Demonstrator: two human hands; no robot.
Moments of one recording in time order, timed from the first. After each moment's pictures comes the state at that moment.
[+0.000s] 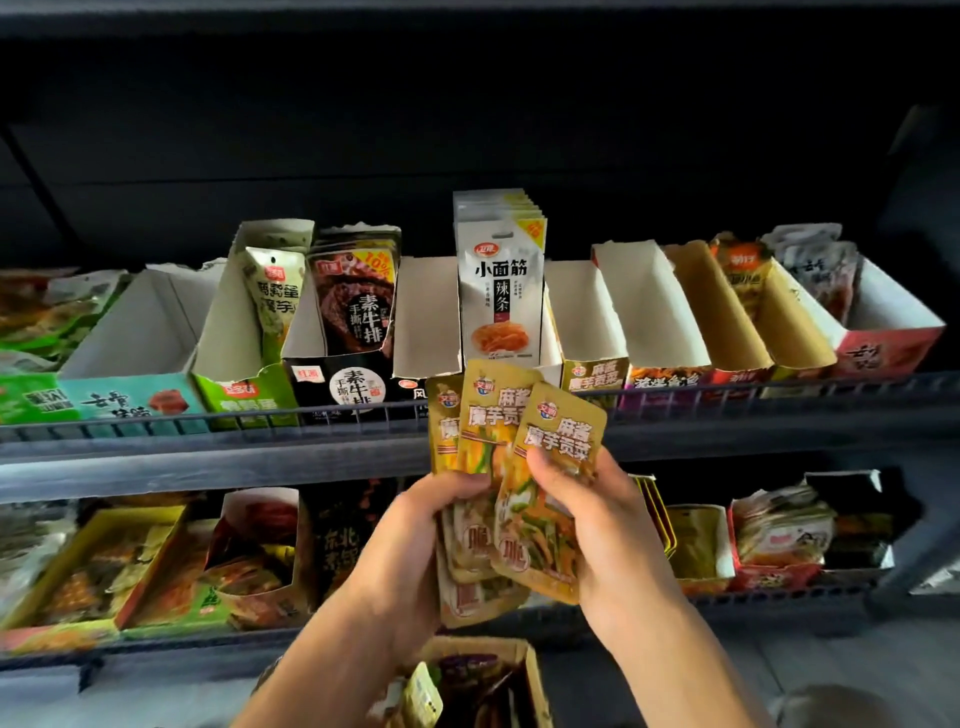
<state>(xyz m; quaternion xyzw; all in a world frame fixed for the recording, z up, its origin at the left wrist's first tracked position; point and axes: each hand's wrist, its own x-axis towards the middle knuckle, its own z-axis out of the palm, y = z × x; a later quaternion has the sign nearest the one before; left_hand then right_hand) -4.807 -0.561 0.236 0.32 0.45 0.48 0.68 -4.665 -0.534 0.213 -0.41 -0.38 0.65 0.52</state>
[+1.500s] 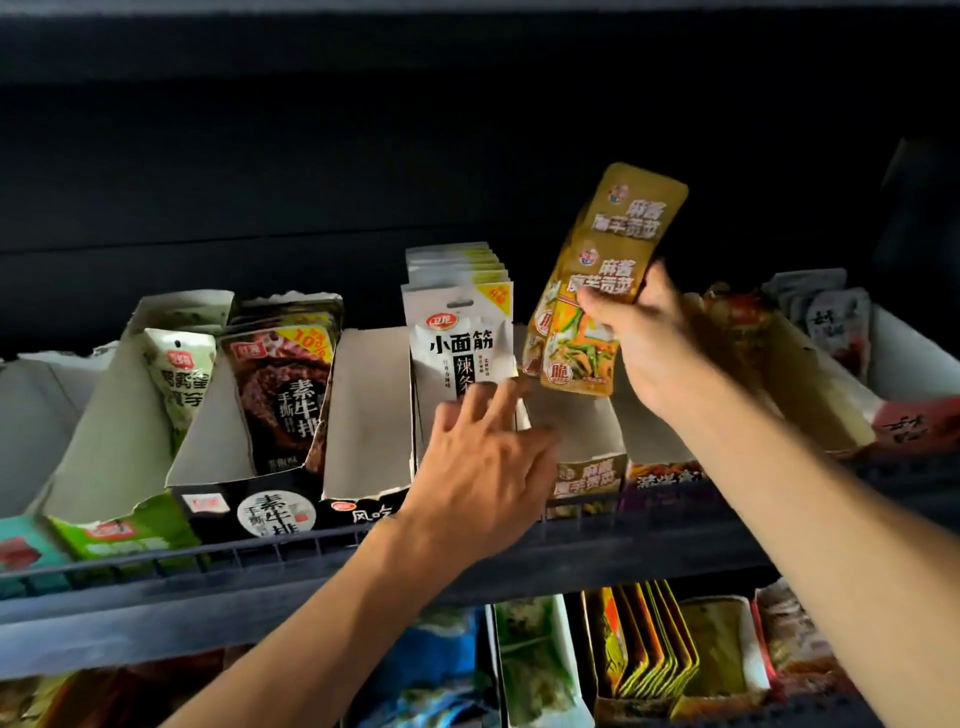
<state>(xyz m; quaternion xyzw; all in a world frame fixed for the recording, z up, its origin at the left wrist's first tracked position) -4.779 -0.380 0.246 0.83 0.50 0.22 -0.10 -4.604 -0.277 0.289 -0.42 -0.52 0.38 0.63</state>
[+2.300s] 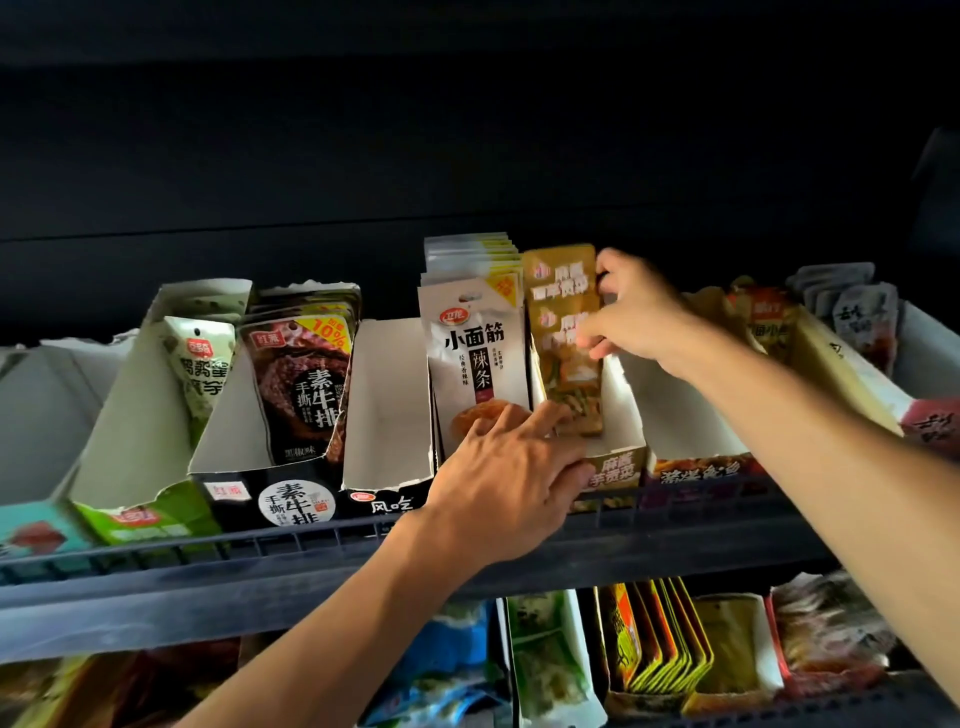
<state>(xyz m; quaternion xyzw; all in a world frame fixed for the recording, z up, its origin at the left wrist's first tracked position) -4.781 -0.381 0.244 0.87 0.48 0.15 0.01 -4.618 -0.267 0.315 -0.58 -0.68 0.26 0.37</state>
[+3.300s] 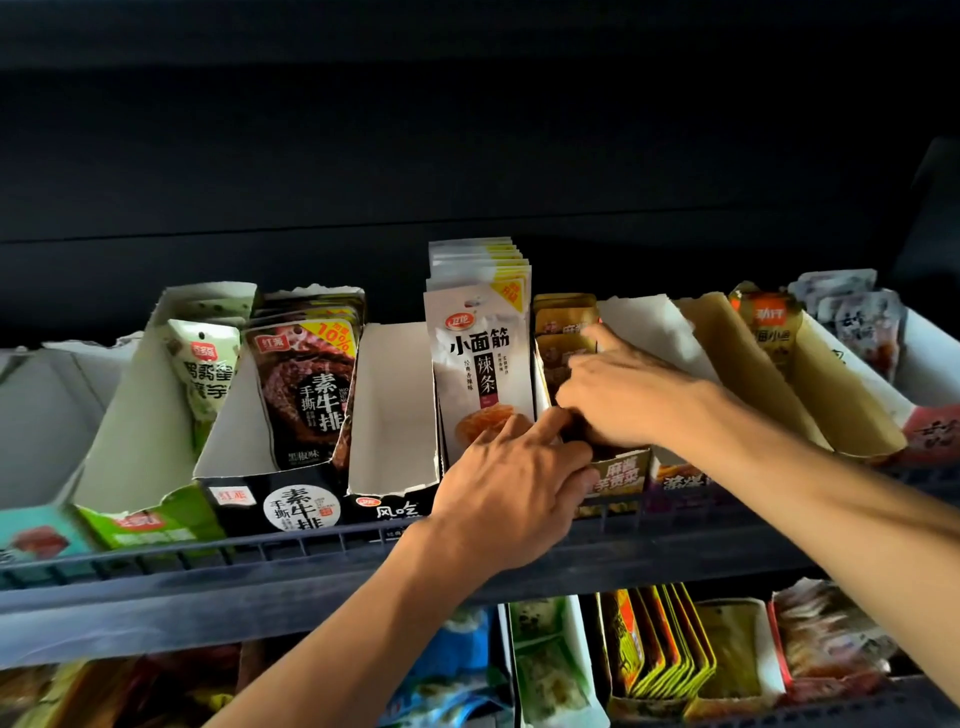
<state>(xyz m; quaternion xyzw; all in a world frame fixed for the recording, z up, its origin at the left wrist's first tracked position) -4.781 -0.380 0.239 0.87 0.47 0.17 -0.02 -4.632 -0.314 0.294 -0.44 -0.86 -0.24 -0.13</state>
